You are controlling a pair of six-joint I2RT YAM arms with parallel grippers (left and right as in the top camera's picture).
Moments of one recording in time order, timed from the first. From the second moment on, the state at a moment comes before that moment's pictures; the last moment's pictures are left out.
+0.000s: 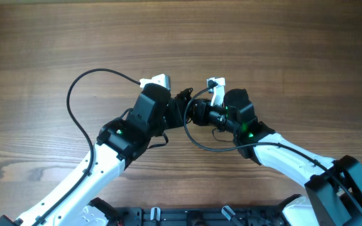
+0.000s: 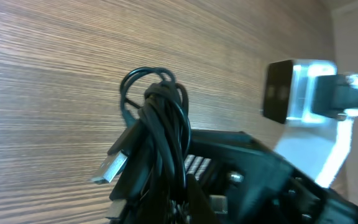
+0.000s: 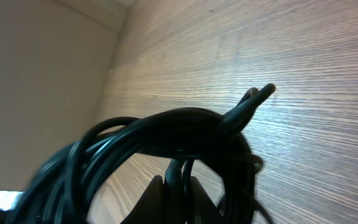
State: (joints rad) left arm -0.62 1.23 0.87 -0.38 0.10 -0.80; right arm 0.55 1.52 0.58 0.49 -0.44 0.82
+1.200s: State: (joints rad) left arm -0.32 1.23 0.86 -0.46 0.86 -0.23; right arm 0.29 1.42 0.58 0.28 -1.12 0.03
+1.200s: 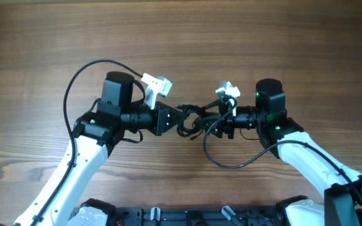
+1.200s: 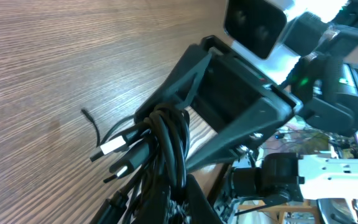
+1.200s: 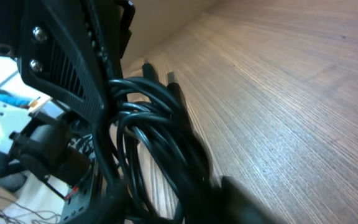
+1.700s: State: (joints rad) left arm -0.32 1.23 0.86 -0.52 0.54 -0.48; right arm 0.34 1.43 0.58 0.43 -0.82 0.81
